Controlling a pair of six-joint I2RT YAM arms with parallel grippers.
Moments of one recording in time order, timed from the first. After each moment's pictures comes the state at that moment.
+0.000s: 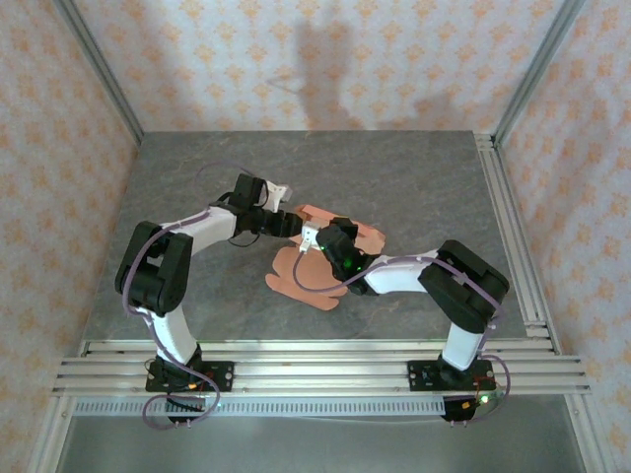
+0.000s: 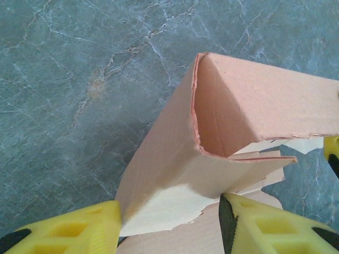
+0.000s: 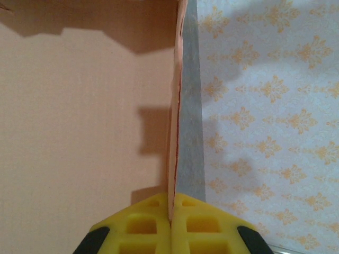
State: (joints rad) left arm -0.28 1.80 1.08 -0.21 0.57 -0.20; right arm 0.87 1.76 0.82 0.43 0.76 -1.09
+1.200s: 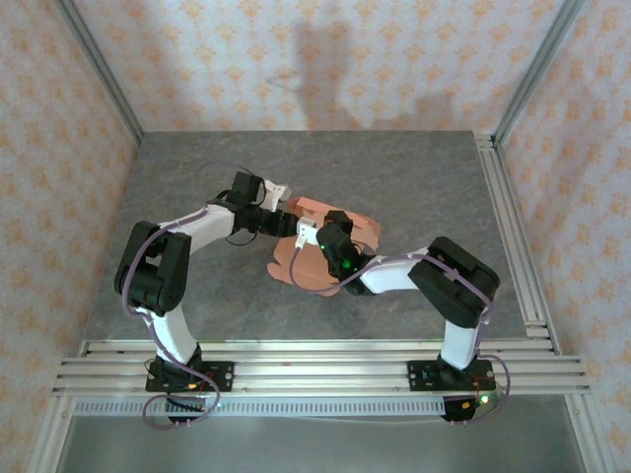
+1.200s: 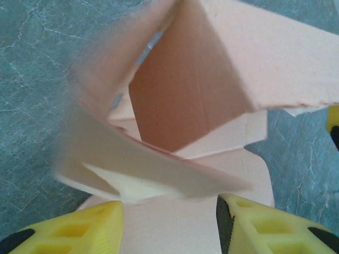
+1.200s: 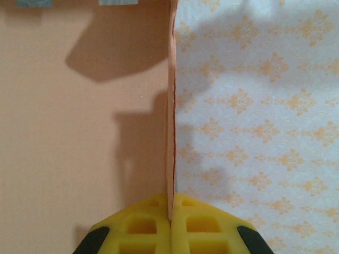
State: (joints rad) left arm -0.26 1.79 1.09 -0.25 0.60 -0.15; right arm 0.87 1.83 0.83 0.68 0.79 -1.26
